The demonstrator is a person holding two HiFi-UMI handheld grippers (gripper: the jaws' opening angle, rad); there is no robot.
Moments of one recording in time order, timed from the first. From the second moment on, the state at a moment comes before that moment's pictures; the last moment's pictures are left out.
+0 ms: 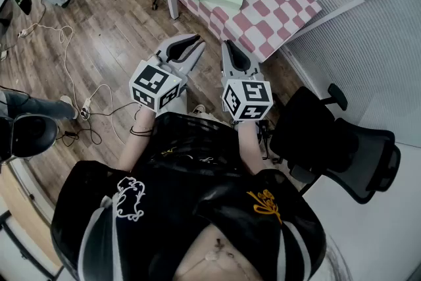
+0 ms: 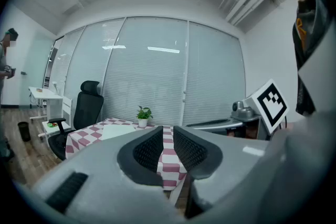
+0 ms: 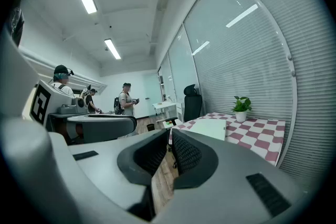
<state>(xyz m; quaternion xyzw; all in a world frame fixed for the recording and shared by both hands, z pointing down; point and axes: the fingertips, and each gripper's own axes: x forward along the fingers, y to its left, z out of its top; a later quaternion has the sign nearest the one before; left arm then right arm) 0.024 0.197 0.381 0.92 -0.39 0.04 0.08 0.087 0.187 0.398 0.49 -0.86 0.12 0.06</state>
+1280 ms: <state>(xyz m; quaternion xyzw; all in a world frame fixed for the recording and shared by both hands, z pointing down) -0.009 0.054 0.402 0.92 -0.38 0.07 0.09 0.075 0.050 0.425 0.52 -0.84 0.15 0.08</state>
